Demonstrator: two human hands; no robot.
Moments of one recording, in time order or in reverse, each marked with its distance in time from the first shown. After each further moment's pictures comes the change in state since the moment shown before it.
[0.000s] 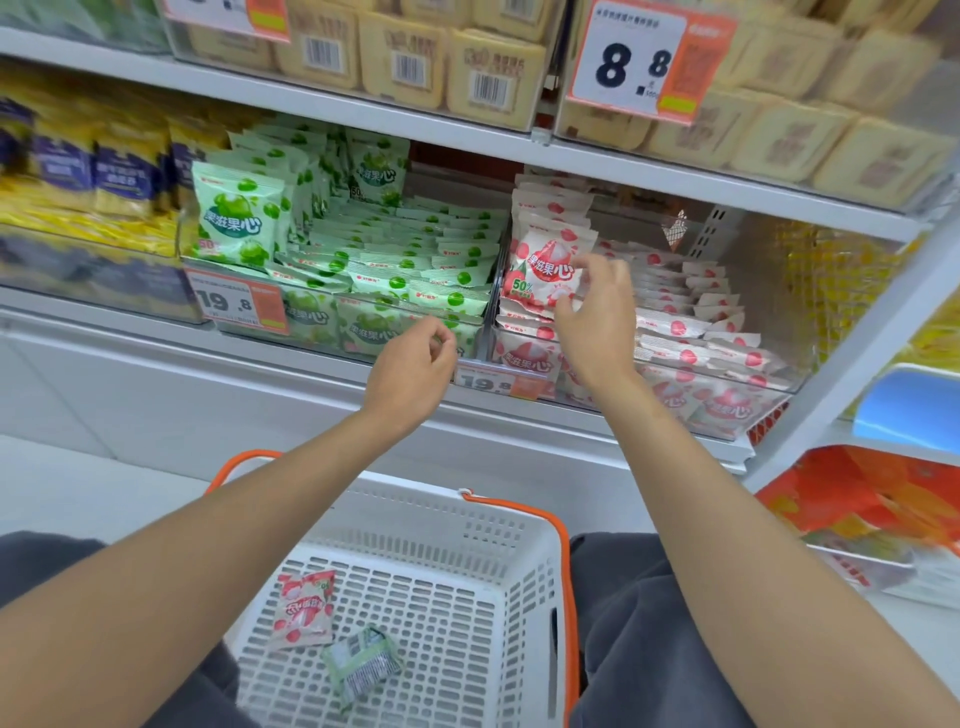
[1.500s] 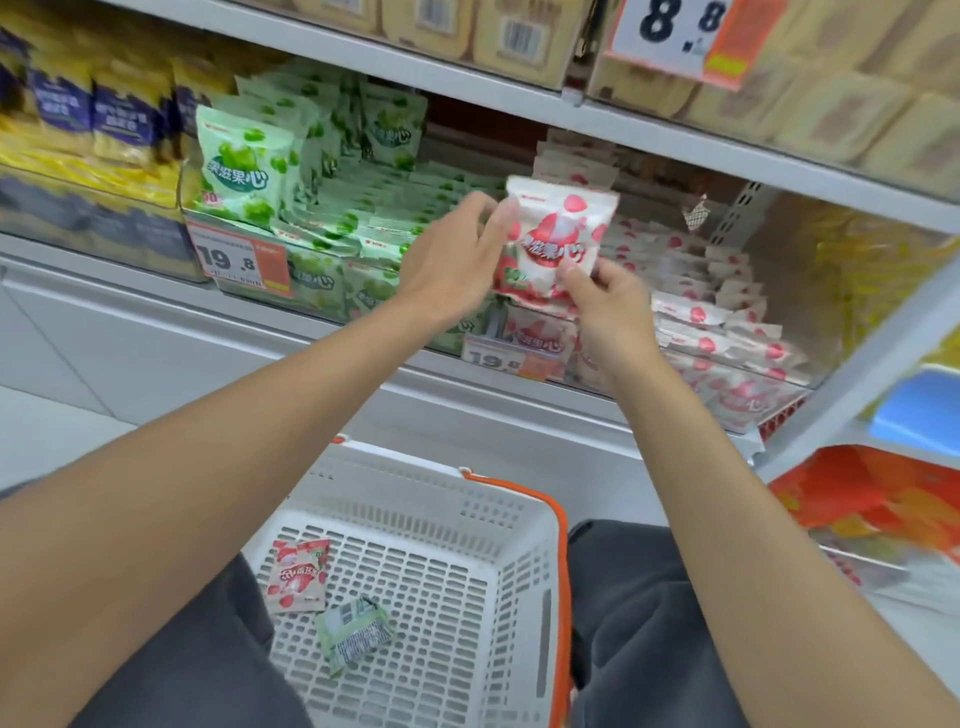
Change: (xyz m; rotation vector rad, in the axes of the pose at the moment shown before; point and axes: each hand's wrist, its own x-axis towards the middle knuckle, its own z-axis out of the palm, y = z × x) left_hand 0.046 0.064 -0.019 0.083 0.062 0.097; right_hand -0.017 -0.020 -0.011 0.578 -0.204 0.321
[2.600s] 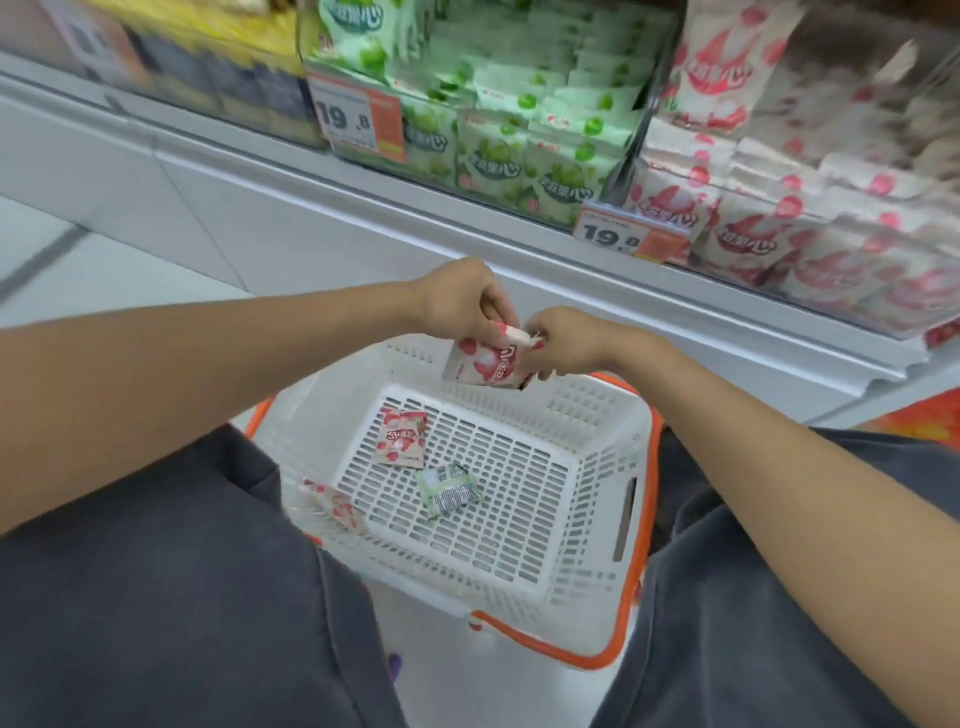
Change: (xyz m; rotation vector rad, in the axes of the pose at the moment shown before) left_hand -0.116 -0.114 -0.028 -0.007 -0.758 -0.261; right_hand -0.073 0.082 0.080 -0.881 -1.052 0.062
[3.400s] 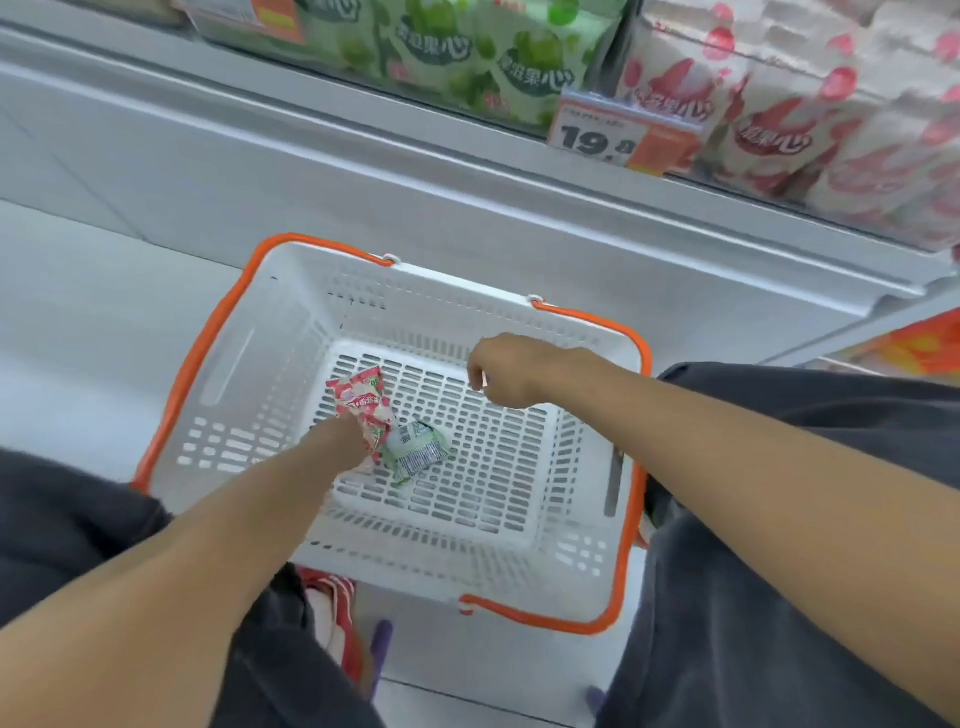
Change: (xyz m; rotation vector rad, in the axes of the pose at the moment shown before) left_hand -0.010 -0.276 0.191 0.249 -0.239 -0.746; right_hand 0.031 0.019 0.087 -0.296 -0.166 -0.017
